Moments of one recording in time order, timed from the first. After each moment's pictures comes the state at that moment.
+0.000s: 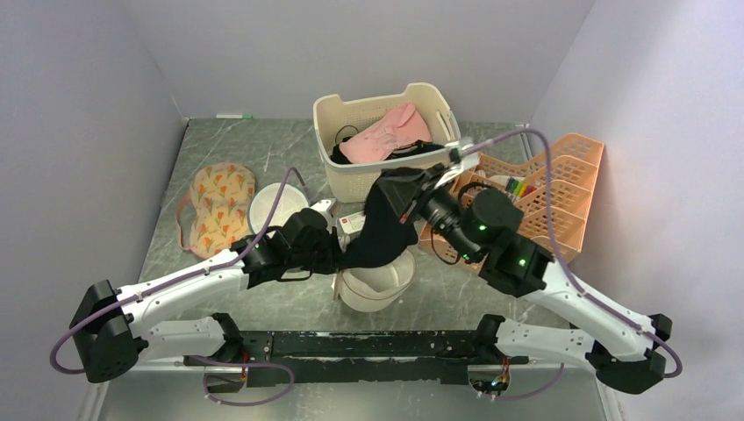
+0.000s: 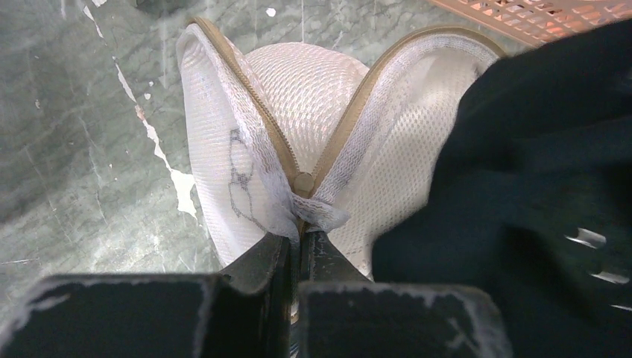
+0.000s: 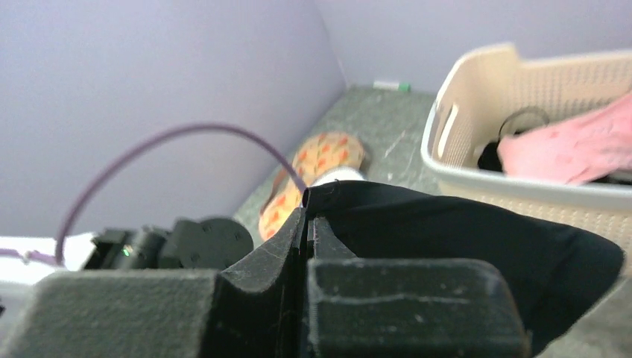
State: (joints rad) left arm -0.93 1.13 0.77 -0.37 -0.01 -0.76; right arm 1.03 0.91 1.07 -0.11 0.30 0.42
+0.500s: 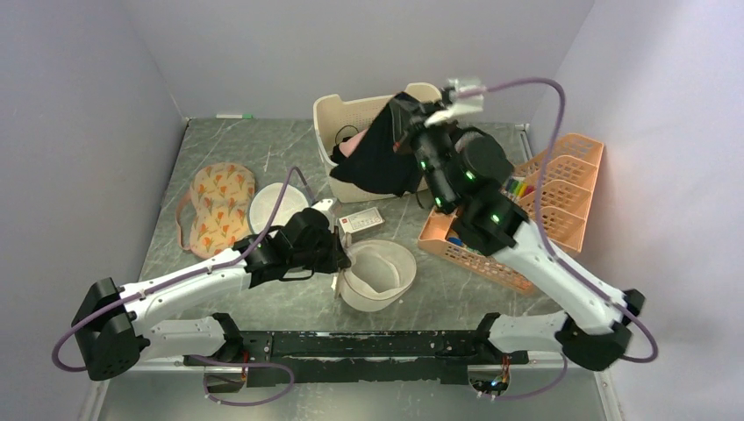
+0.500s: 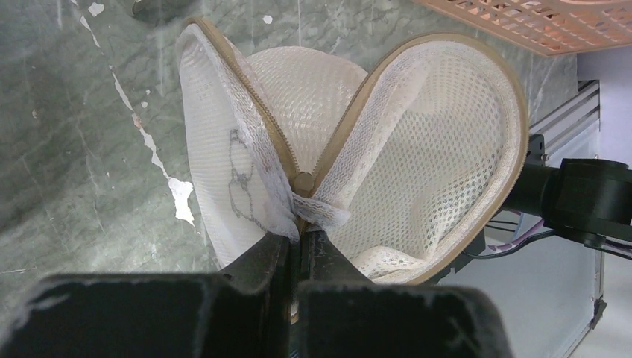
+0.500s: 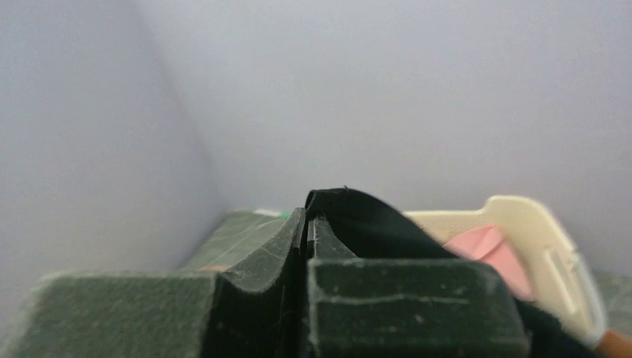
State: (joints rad) left arm -0.94 1.14 0.77 -0.35 -0.01 -0.75; right arm 0.98 1.14 1.43 0.04 0.56 0.06
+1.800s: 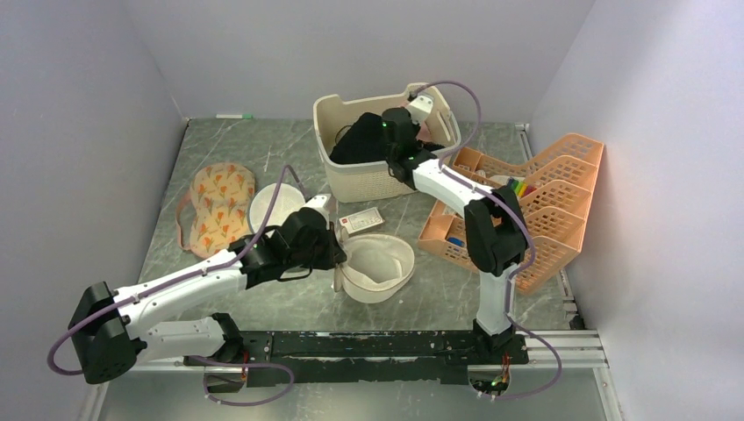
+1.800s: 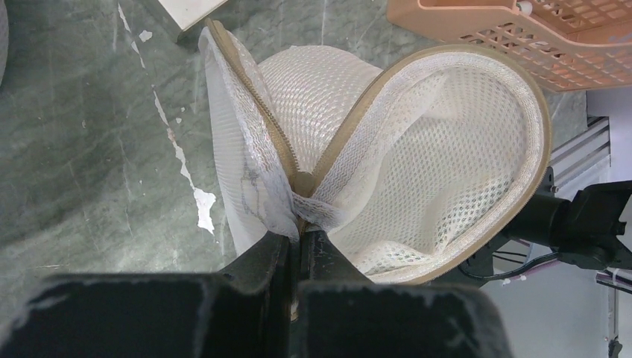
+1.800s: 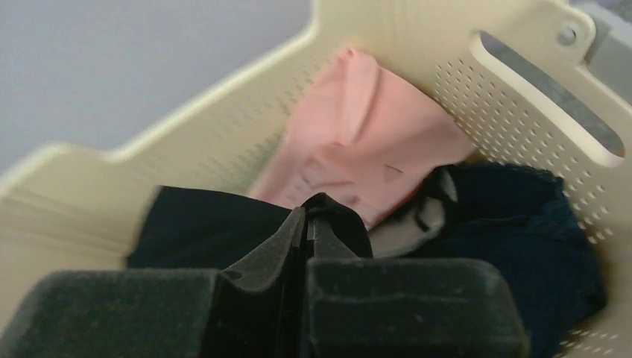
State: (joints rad) left arm -0.94 1.11 0.78 -0.37 -0.11 -0.76; right arm 0.56 1.96 1.53 0.17 0.70 0.50
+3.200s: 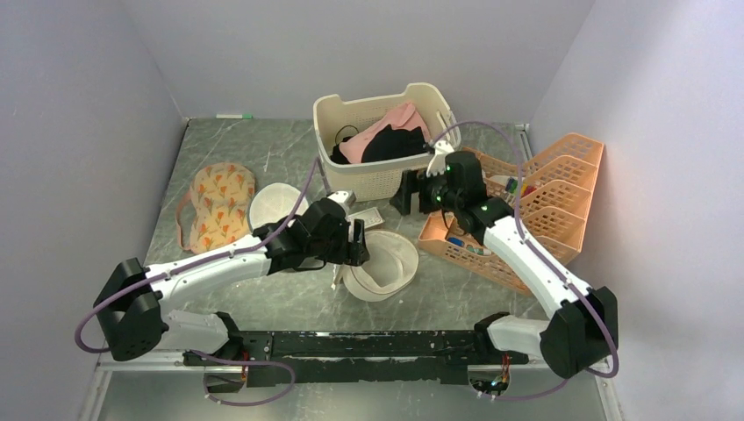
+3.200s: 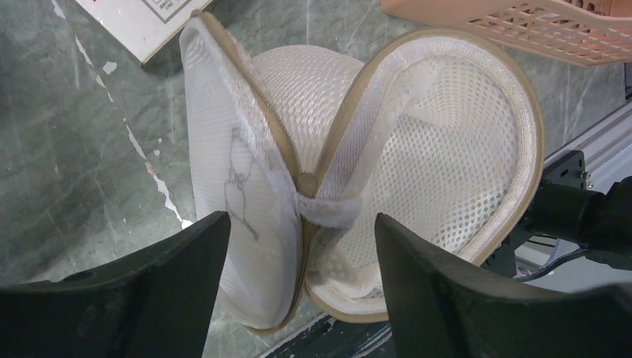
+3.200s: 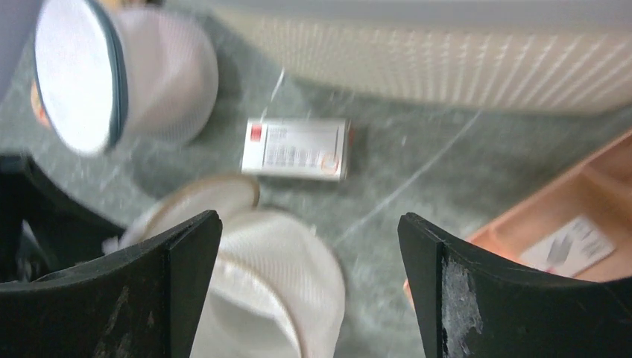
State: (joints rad) left arm -0.94 1.30 0.89 -0.34 -0.06 -0.67; right arm 0.41 1.25 1.00 -0.25 -0.22 0.24
